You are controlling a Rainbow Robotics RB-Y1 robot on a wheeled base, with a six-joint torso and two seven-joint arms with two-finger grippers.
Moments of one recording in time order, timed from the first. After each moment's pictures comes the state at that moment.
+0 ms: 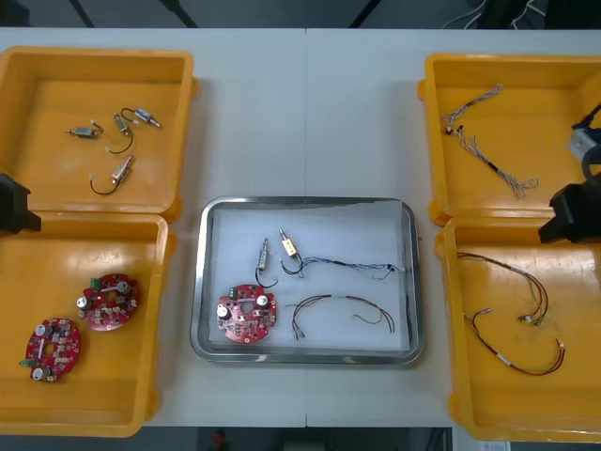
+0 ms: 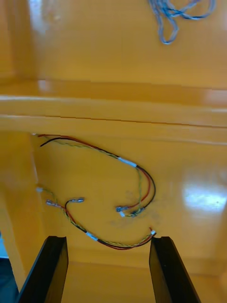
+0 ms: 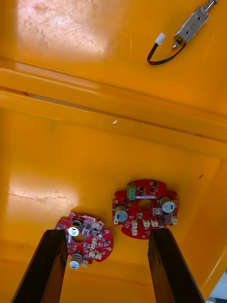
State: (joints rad) right arm -0.42 -1.04 0.07 -1.98 -1.12 1.77 1.10; left arm -0.19 1.26 0.02 -2.08 1.12 1.54 -0.79
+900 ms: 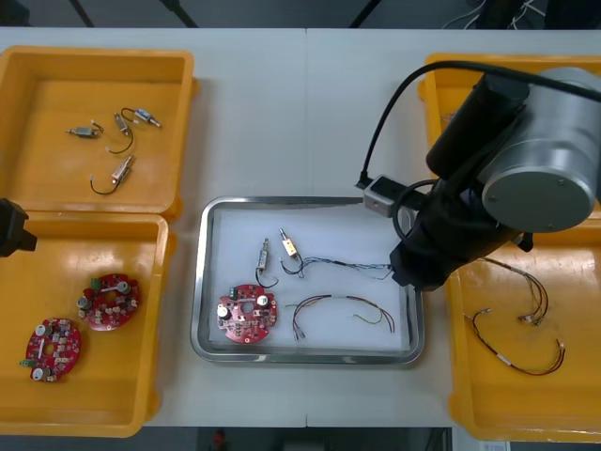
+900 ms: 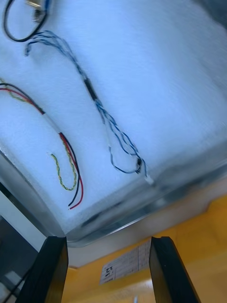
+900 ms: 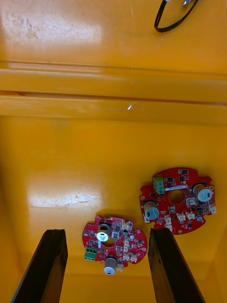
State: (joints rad) right arm -0.81 -0.89 0.71 -2.06 -1.11 1.61 1.34; left arm -0.14 1.33 -0.04 -2.03 1.15 1.41 -1.00
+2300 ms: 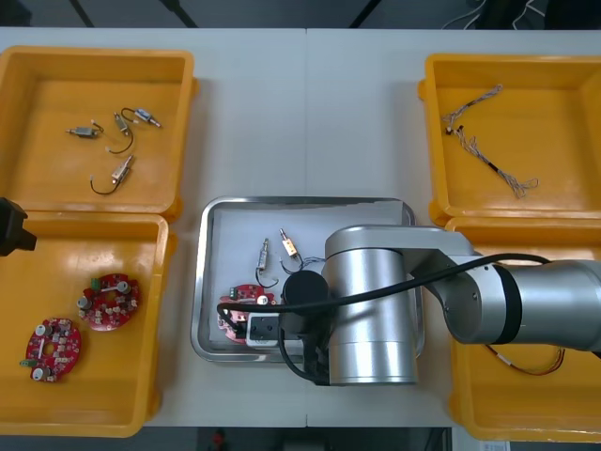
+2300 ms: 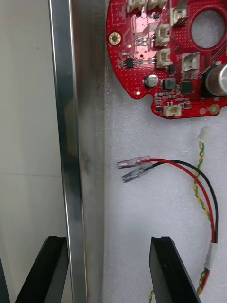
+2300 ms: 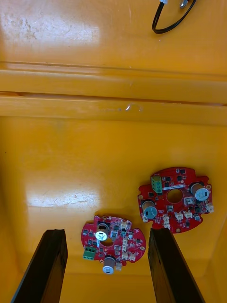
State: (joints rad) right arm -0.91 -0.56 1.22 -2.06 -0.72 1.56 1.52; left arm -0.14 1.34 -0.04 -2.02 1.17 1.41 -1.00
